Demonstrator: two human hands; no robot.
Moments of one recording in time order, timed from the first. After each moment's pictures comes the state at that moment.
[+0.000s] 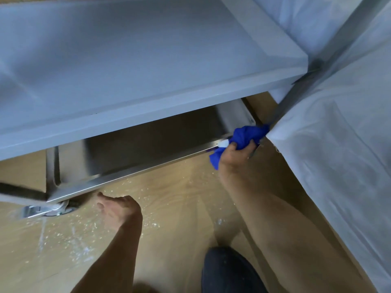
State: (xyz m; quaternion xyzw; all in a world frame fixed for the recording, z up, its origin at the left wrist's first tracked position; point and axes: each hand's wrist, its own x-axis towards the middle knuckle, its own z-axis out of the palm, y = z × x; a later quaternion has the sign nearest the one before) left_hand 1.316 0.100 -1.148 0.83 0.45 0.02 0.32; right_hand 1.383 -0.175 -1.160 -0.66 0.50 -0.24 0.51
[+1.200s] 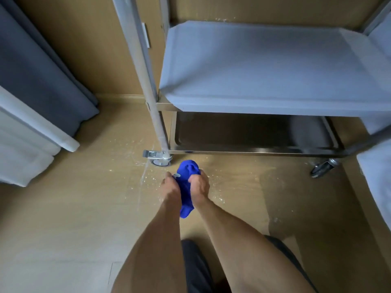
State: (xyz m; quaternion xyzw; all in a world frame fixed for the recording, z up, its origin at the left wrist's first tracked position) left_hand 1.240 0.258 -1.122 0.49 0.56 -0.07 0.66; right_hand 1.249 0.181 -1.108 -0.68 0.33 0.21 0.62
